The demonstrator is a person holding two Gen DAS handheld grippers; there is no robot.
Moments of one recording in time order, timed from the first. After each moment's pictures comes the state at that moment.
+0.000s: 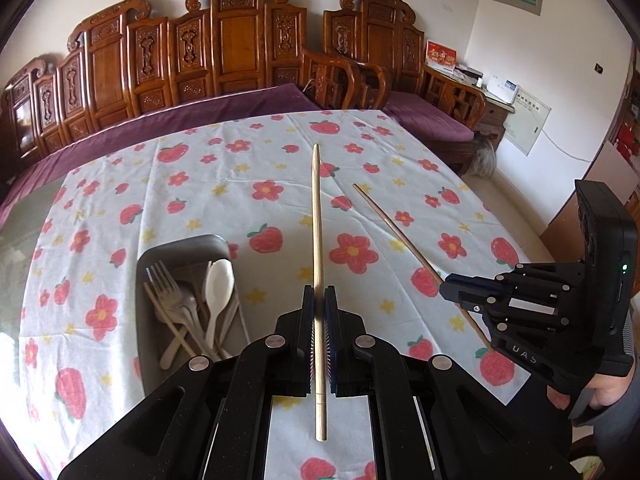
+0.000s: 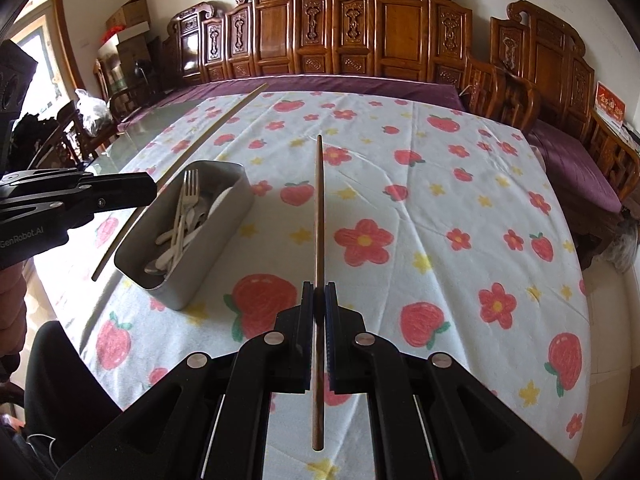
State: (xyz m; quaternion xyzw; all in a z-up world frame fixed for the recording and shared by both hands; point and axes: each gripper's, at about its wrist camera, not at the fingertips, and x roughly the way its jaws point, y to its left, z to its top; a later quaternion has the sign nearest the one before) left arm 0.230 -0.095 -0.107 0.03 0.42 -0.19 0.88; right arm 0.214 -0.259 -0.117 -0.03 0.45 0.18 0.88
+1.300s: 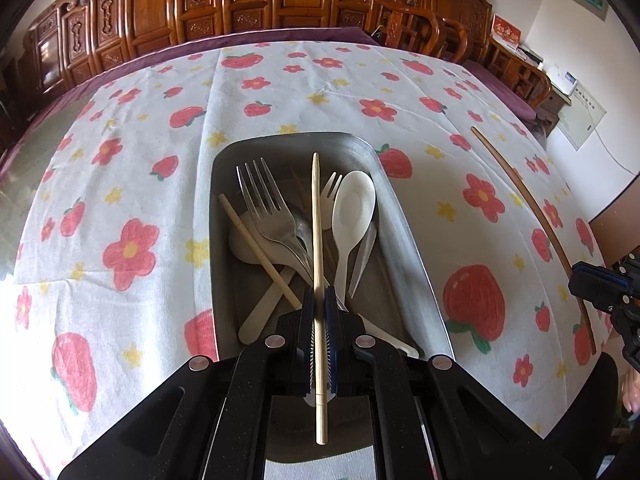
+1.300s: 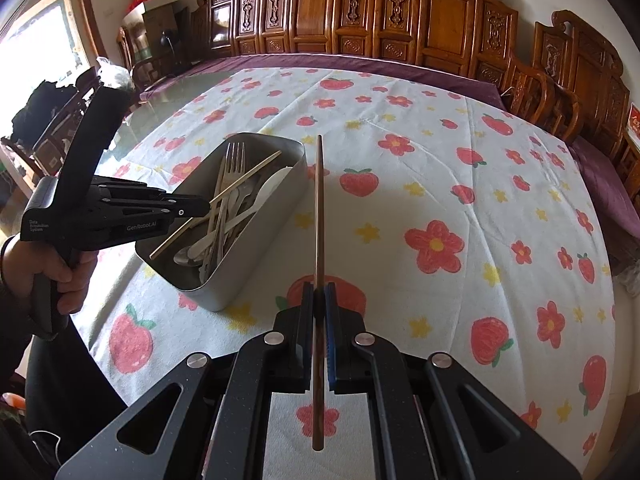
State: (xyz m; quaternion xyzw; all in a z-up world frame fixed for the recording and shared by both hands) left arm 0.282 0.003 -0.207 0.01 0.51 -0.12 0.85; right arm 0.224 -0.188 -0.136 -0.06 0.47 0.22 0.85
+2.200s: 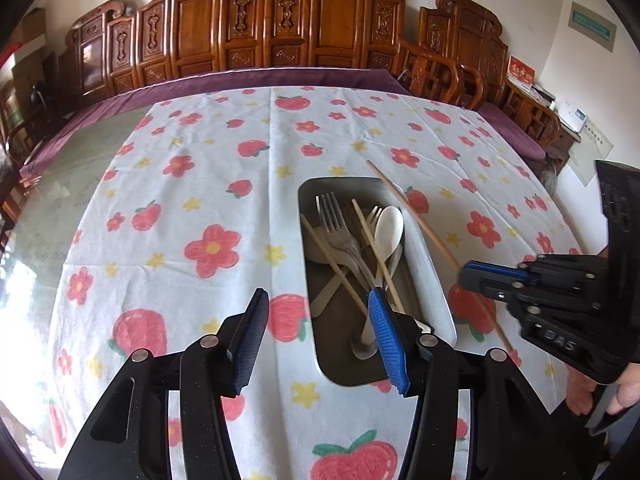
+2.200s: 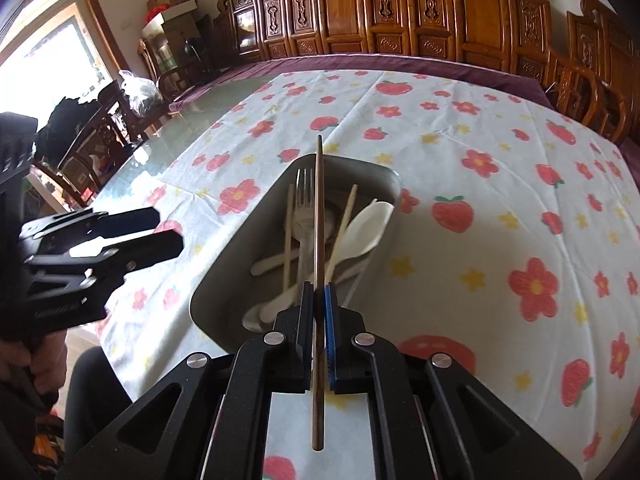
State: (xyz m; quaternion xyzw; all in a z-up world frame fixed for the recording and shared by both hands) left arm 0.230 0.059 -0.148 -0.01 0.45 -0.08 0.89; right arm 0.259 -0.100 -0.146 -0.01 0.48 0.27 0.83
